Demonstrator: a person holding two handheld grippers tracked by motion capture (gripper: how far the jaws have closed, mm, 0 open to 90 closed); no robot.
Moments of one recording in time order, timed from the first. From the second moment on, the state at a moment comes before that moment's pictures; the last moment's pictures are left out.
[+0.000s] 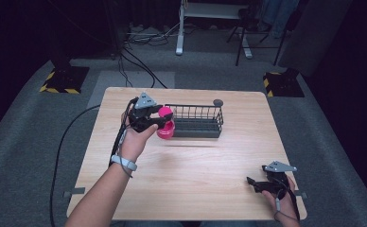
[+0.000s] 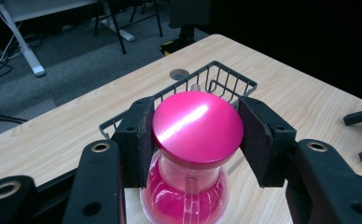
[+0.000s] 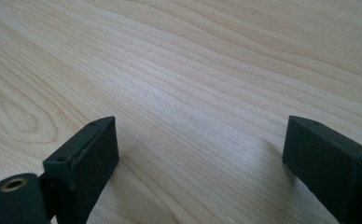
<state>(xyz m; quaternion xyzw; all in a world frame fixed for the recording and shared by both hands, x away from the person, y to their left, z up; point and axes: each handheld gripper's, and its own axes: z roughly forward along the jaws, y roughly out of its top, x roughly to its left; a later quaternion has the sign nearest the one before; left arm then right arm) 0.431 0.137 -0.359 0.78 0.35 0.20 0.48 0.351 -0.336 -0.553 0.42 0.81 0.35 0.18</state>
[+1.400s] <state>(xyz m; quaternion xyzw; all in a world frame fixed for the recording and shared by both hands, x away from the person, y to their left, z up) 0.502 0.083 -0.346 0.78 0.34 0.20 0.49 0.351 -0.336 -0.553 0.42 0.82 0.36 0.18</state>
